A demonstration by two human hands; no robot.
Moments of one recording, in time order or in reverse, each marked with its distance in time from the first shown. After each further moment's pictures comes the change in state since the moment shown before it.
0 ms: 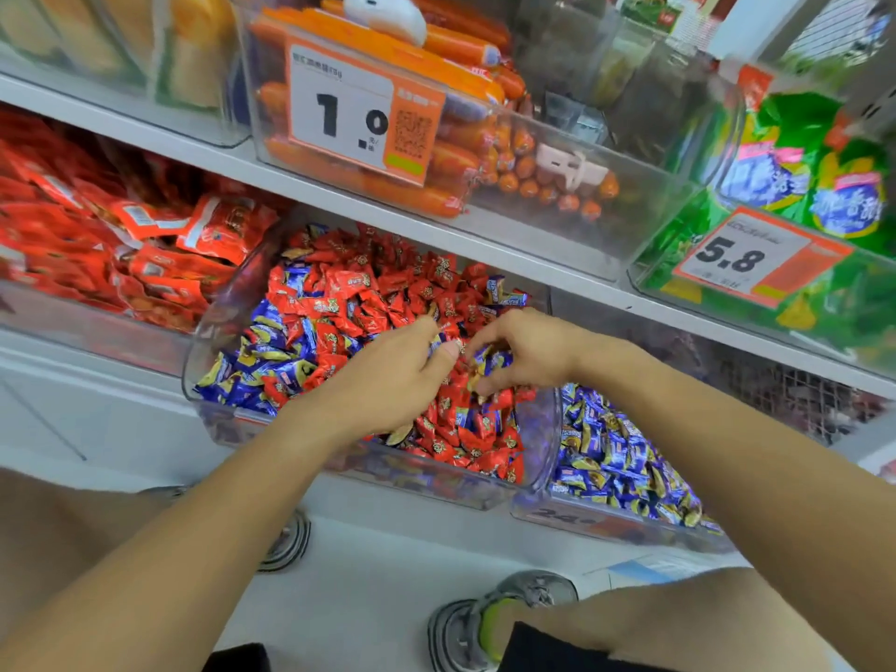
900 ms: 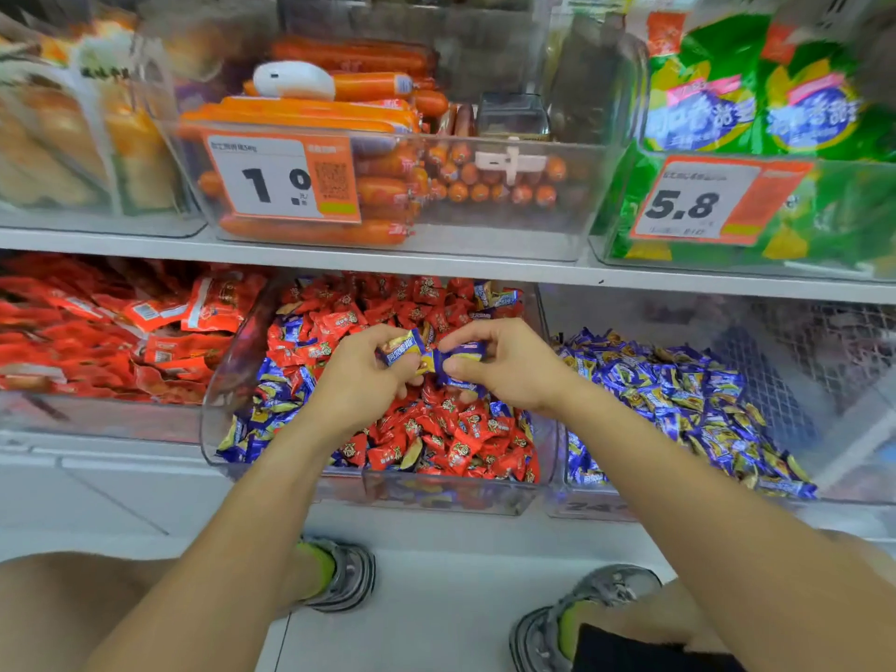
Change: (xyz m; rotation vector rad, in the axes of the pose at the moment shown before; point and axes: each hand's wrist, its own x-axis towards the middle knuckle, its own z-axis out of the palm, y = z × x) left_hand 0.015 -0.016 -0.007 -0.385 0.098 -0.216; right_hand -0.013 -0.021 0.048 1.012 0.393 0.094
